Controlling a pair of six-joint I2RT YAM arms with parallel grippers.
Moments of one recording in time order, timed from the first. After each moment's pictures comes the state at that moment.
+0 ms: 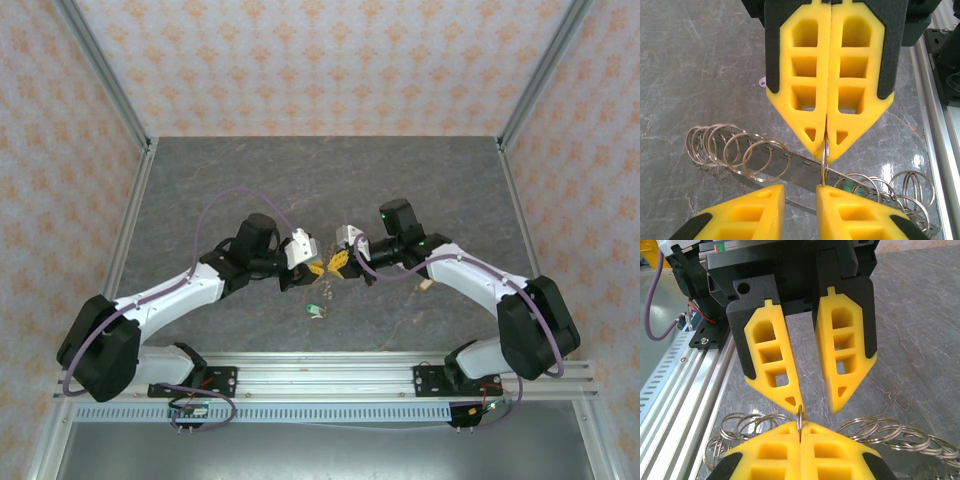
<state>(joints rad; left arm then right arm) -0.57 1.29 0.72 -0.08 0.63 0.41 0.52 1.40 0.82 -0.21 -1.00 -0.61</state>
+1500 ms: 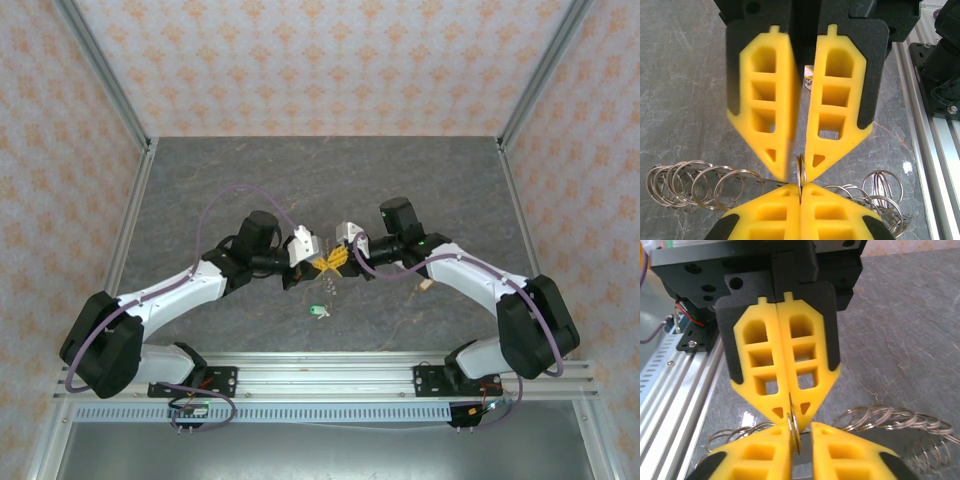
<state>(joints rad) -0.57 1.31 0.74 -0.05 0.67 0.38 0.51 1.40 0.82 -0.17 -0.96 -0.59</state>
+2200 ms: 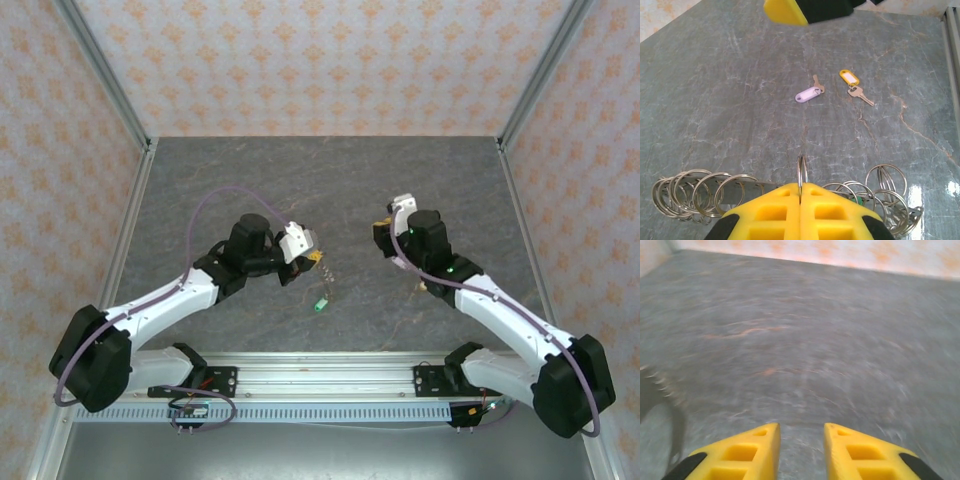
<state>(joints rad) -0.57 1.22 0.68 0.02 0.50 0.32 0.51 1.07 0.69 -0.12 0.09 0.20</state>
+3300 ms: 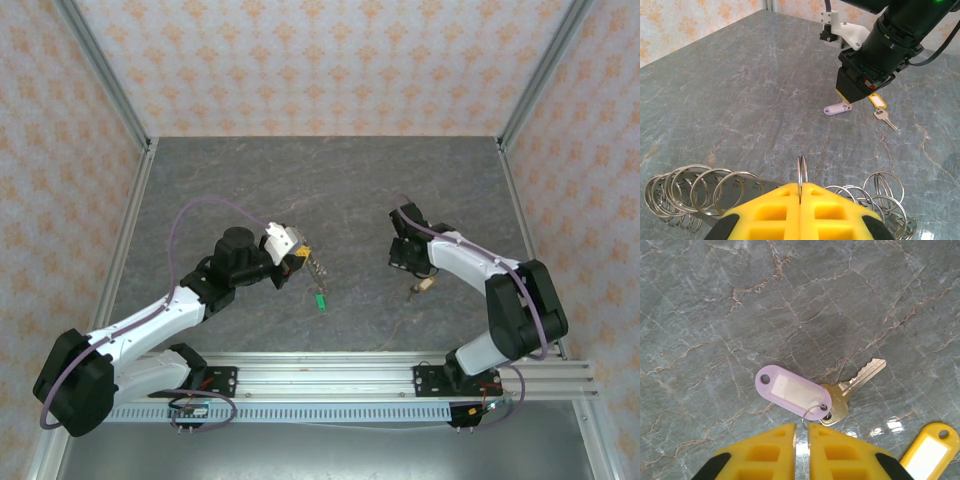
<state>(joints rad) -0.57 1.07 0.56 0.13 0.36 0.14 0.39 1.51 0.87 -0.62 0.12 0.68</state>
